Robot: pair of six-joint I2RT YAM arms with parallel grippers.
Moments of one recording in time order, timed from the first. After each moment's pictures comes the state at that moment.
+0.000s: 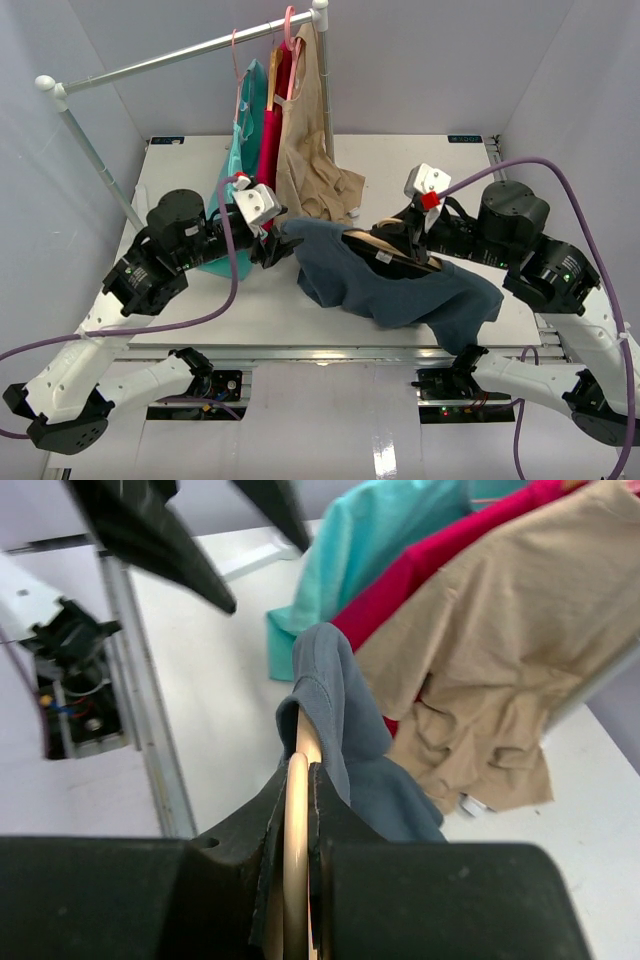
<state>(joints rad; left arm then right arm) -0.73 0.92 1.28 -0.53 0.29 0.22 0.86 0.96 1.50 -0.72 -0.30 -0.22</state>
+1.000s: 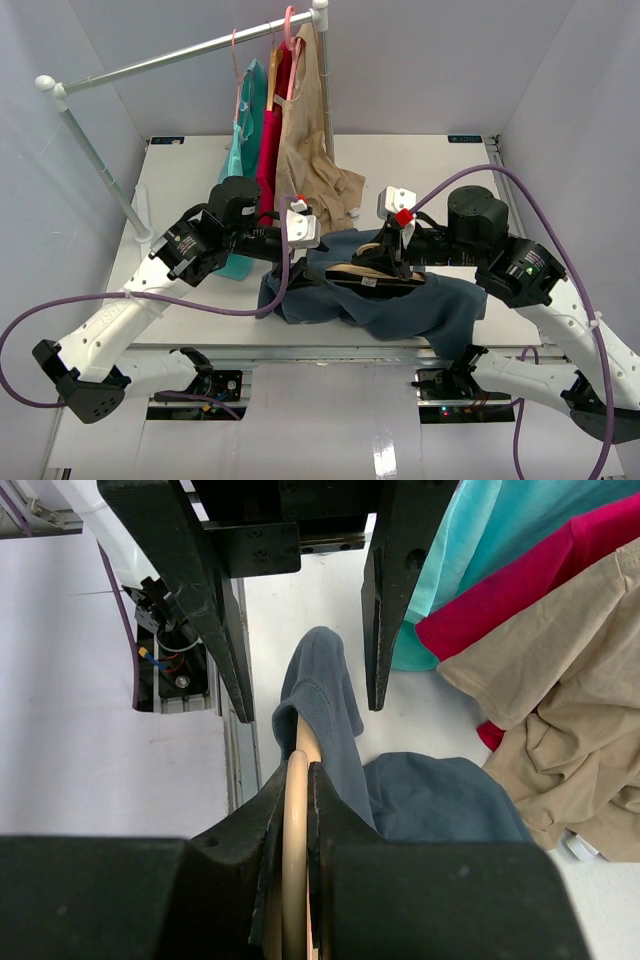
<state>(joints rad) -0.77 1.14 1.35 -0.69 0.78 0.46 0.86 0.96 1.34 -0.66 -0.57 -0.21</state>
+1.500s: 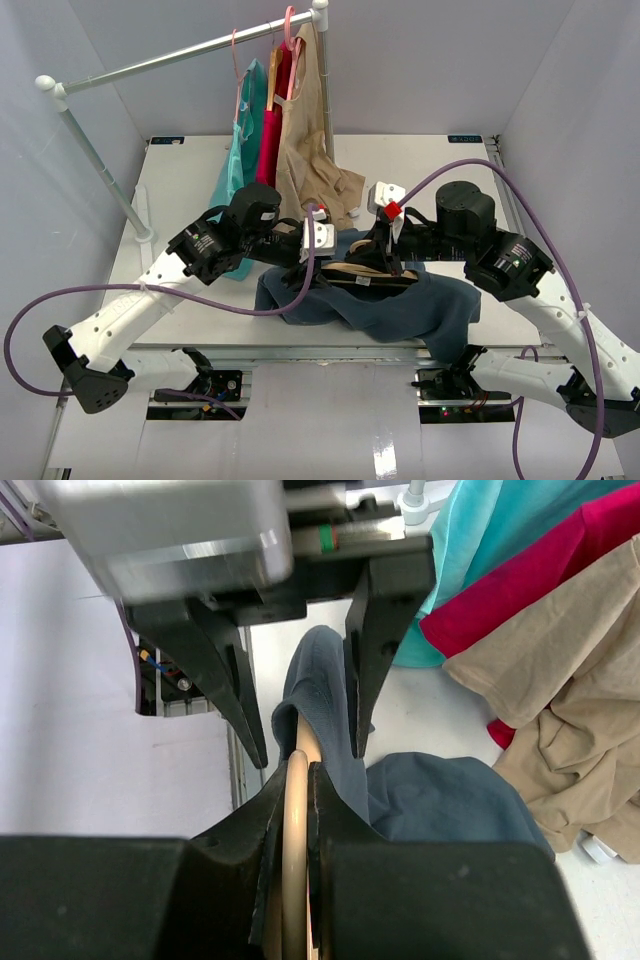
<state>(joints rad) -0.83 1.18 1.34 -0.74 0.67 0.47 0.86 1.00 1.34 -0.63 -0.58 -0.19</state>
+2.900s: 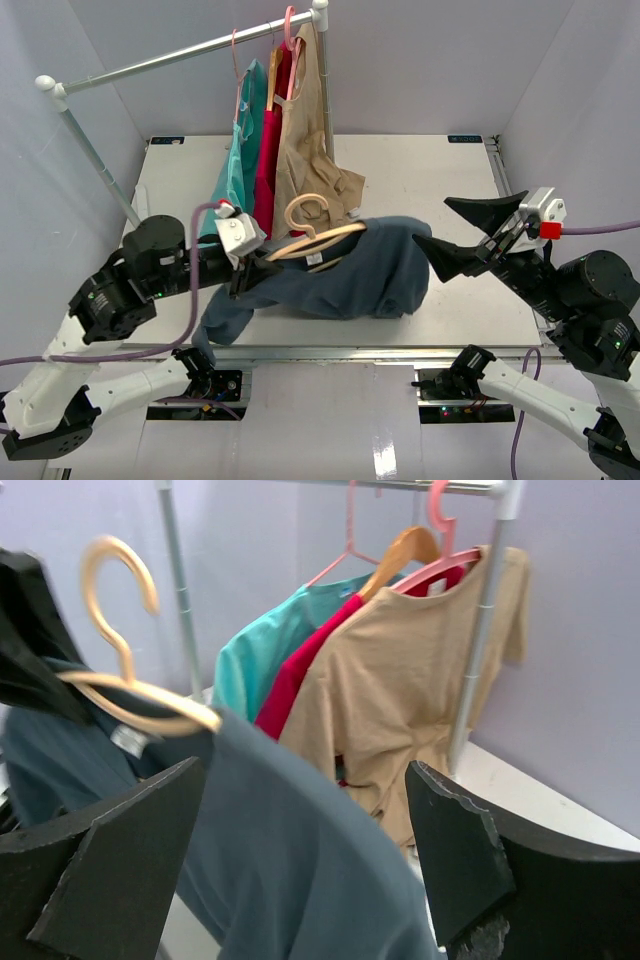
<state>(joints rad) -0.86 0.81 1.33 -0.80 0.30 0.14 0.86 0.59 1.23 -0.41 -0.04 -0.03</state>
